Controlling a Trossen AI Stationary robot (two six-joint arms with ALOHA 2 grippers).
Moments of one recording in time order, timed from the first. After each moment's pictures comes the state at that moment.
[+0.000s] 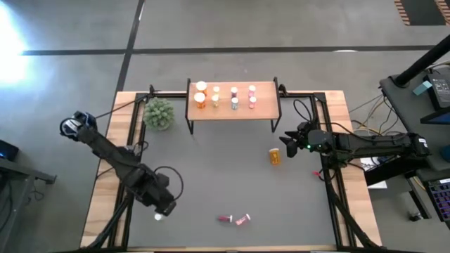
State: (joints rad) left arm -0.67 1.32 1.05 -1.03 0.28 -1.77; right arm -0.08 0.56 0.24 -0.23 0.39 0.63
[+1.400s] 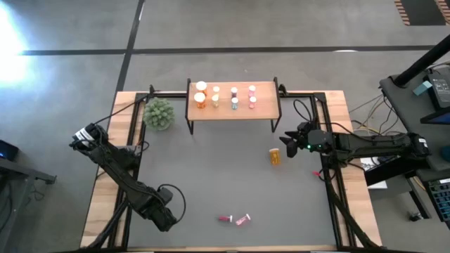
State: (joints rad) left arm -0.81 1.56 1.01 -0.89 0.23 -1.77; right arm -0.08 0.56 0.24 -0.23 0.39 0.63
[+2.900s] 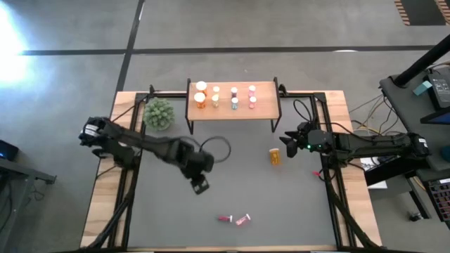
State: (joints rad) left arm -0.21 1.55 1.25 -0.90 0.14 -0.80; right arm -0.08 0.56 0.24 -0.23 0.39 0.63
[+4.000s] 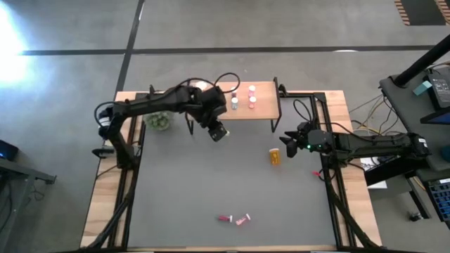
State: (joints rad) left arm 0.25 1.71 1.74 -1.09 0.14 -0.37; right arm -0.08 0.56 0.24 -0.23 0.39 0.63
